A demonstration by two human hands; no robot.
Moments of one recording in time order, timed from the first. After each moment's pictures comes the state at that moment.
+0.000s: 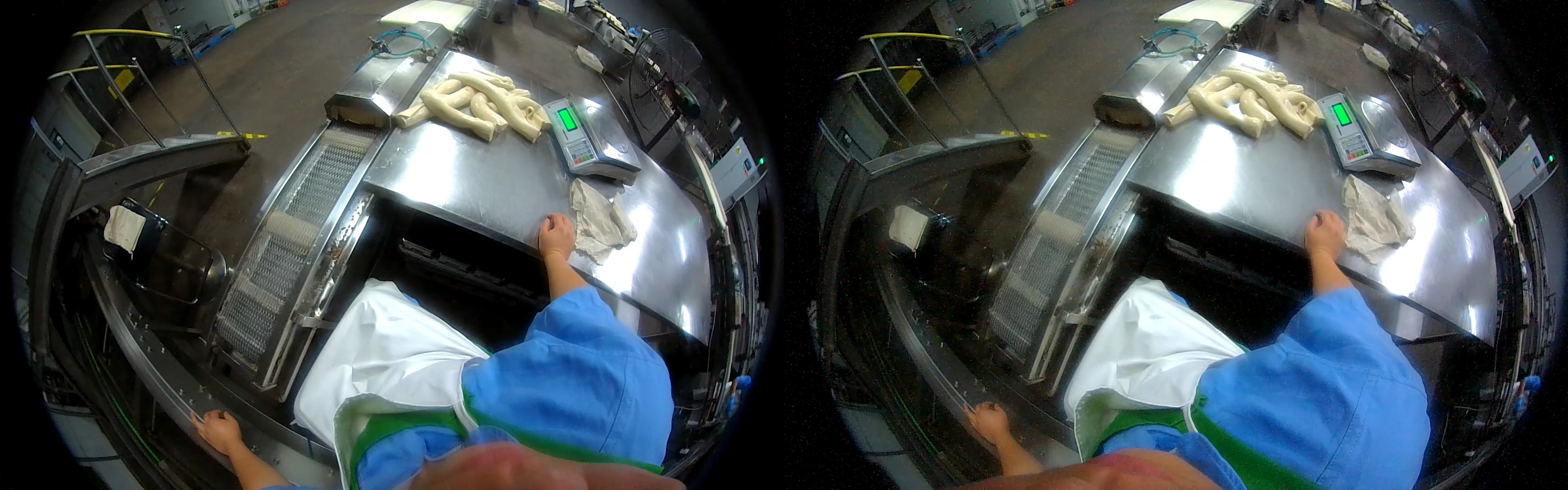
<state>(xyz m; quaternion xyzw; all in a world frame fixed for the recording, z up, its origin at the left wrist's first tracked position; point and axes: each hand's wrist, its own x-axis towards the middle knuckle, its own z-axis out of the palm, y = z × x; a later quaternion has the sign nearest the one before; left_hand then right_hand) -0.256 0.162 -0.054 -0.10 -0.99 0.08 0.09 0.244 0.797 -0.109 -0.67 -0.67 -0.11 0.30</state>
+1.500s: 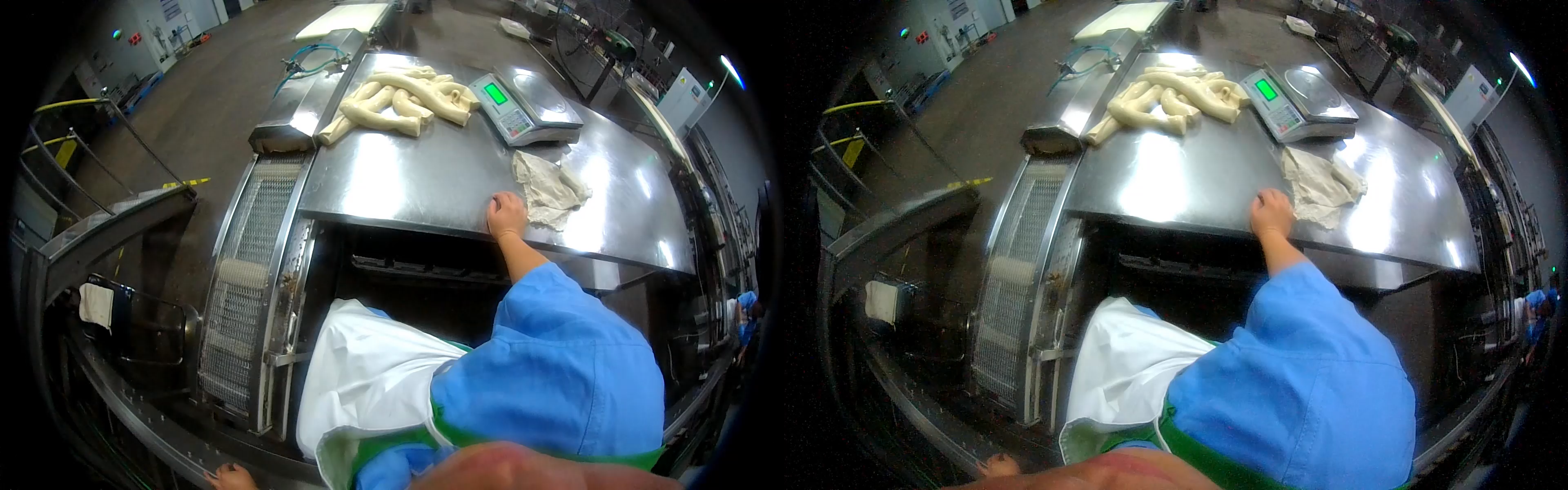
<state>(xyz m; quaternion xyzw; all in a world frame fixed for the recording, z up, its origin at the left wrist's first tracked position) -0.273 0.159 -0.070 -0.08 -0.96 0.25 0.00 0.241 0.794 -0.105 -0.68 -0.66 -0.08 0.31</state>
